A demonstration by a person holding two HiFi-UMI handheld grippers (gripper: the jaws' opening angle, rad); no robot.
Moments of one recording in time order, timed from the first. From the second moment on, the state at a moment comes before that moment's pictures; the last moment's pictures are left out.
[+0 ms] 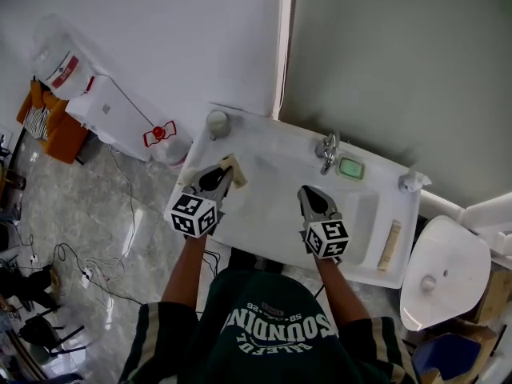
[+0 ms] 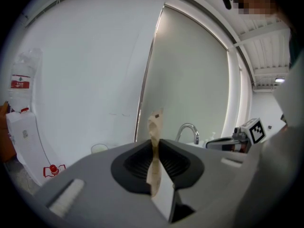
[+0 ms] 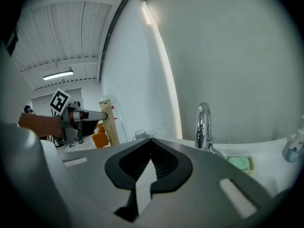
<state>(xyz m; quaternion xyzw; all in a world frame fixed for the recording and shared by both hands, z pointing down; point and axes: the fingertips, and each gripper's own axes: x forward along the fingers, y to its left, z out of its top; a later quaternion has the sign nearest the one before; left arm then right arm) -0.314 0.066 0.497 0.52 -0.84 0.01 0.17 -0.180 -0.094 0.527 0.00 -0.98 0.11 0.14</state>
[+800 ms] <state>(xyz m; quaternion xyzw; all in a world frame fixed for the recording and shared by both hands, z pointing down) -0.483 0.073 0.516 0.50 -0.85 0.01 0.17 -0.241 -0.083 0.542 0.05 -0.98 0.10 0.17</state>
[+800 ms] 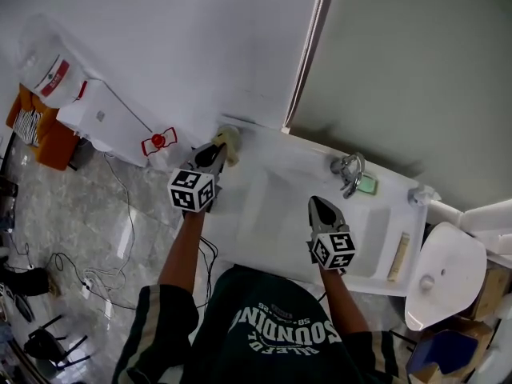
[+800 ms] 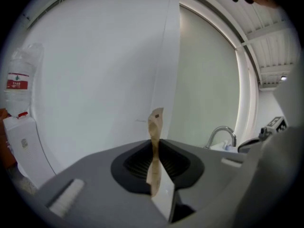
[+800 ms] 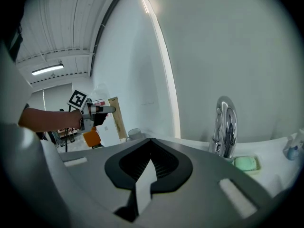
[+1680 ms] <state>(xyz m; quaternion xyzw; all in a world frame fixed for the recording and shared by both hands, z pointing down) -0.588 0.040 0.575 0.49 -0.85 0.03 0.19 -0.215 -0.089 0.566 0.13 -0.96 0.12 0.21</state>
